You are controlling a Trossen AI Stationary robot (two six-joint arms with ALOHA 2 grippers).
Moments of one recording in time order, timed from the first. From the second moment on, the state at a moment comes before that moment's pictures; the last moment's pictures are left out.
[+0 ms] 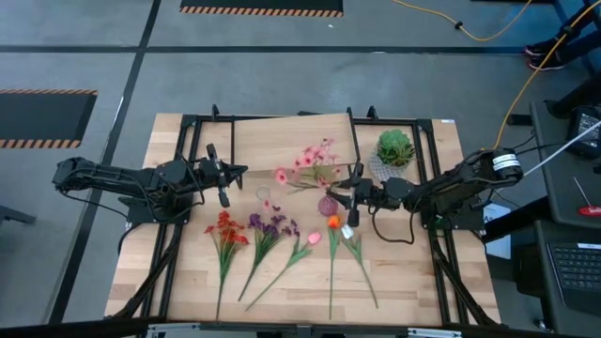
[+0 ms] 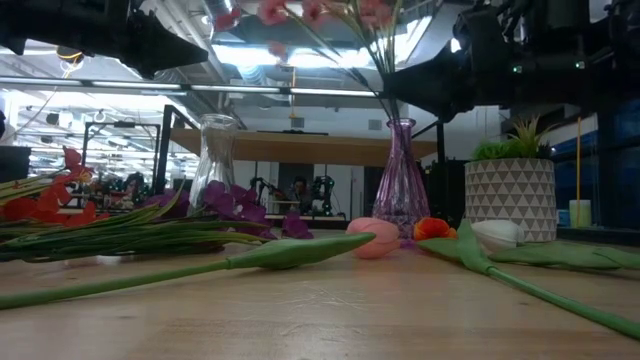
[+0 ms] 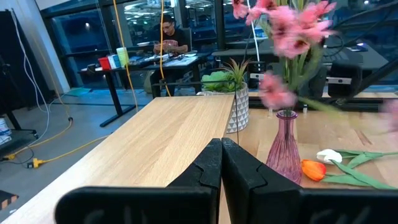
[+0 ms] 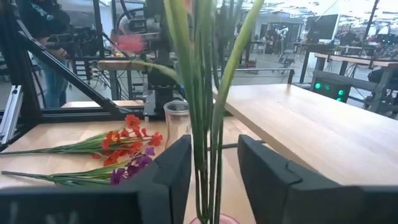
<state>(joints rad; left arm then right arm) -0.04 0.52 0.28 0.21 -0.43 0.07 0.09 1.47 0.33 1.18 0.26 -0.03</state>
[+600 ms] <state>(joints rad) -0.04 0.52 0.28 0.21 -0.43 0.07 0.09 1.18 0.33 0.83 0.27 -0.03</state>
